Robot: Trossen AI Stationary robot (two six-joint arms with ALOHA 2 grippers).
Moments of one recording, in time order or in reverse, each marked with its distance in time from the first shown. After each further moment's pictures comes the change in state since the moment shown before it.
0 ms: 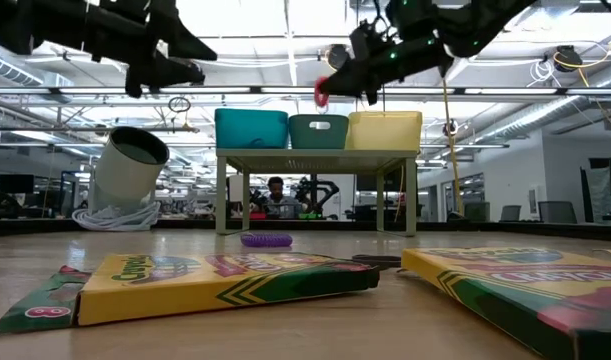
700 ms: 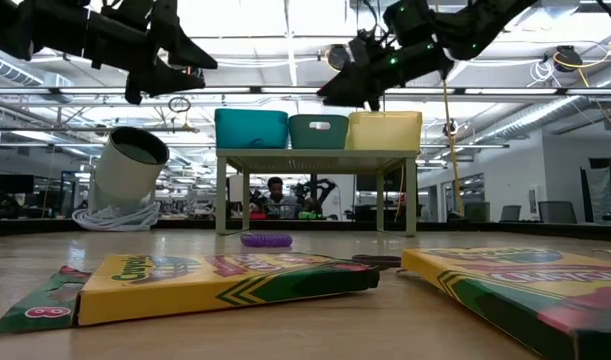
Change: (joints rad) left arm 0.005 0.018 -0.018 0.006 0.004 -0.024; right arm -0.014 0.012 0.000 -0.038 0.001 0.041
